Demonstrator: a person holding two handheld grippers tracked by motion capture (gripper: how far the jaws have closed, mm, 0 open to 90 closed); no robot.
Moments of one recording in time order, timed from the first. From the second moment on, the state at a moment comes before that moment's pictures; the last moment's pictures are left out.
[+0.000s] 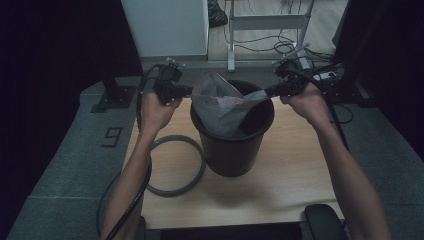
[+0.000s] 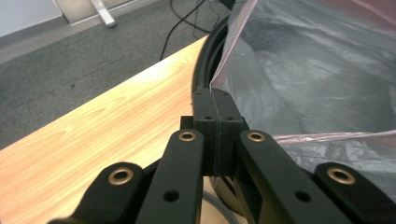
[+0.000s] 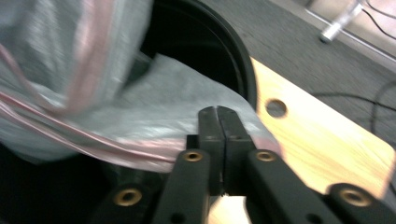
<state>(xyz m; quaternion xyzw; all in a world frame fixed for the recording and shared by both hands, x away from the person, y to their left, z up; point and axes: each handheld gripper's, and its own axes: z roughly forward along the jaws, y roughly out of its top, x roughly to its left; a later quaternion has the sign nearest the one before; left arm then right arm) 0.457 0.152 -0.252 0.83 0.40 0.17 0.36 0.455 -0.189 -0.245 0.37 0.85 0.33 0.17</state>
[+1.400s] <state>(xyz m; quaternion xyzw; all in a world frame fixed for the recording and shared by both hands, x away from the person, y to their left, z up) 0.436 0.118 -0.249 0.84 0.36 0.14 0.38 0.401 -0.110 -0.256 0.26 0.90 0.34 0.09</state>
